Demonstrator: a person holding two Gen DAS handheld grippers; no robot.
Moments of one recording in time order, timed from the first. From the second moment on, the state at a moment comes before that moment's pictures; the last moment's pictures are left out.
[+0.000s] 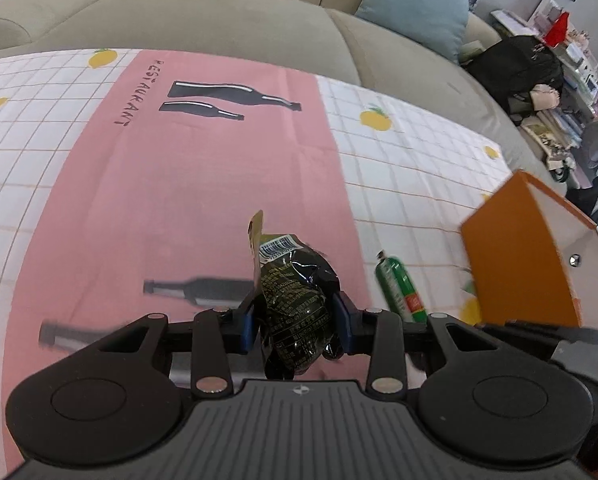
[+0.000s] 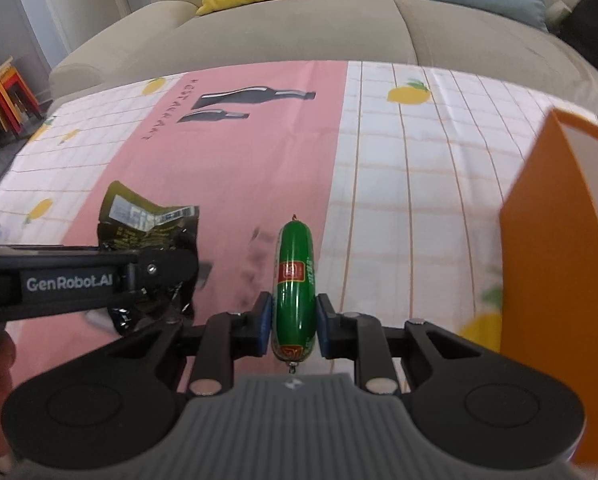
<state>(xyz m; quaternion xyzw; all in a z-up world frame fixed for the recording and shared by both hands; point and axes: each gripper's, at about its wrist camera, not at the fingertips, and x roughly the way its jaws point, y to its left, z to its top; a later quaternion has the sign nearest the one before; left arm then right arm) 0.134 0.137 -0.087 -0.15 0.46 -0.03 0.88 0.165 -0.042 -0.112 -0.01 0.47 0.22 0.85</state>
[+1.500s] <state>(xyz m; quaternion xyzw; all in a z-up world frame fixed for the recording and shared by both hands) 0.205 -0.170 -0.022 0.00 0.46 -0.24 0.85 0.170 -0.359 -0.019 0.11 0.45 0.04 0.89</state>
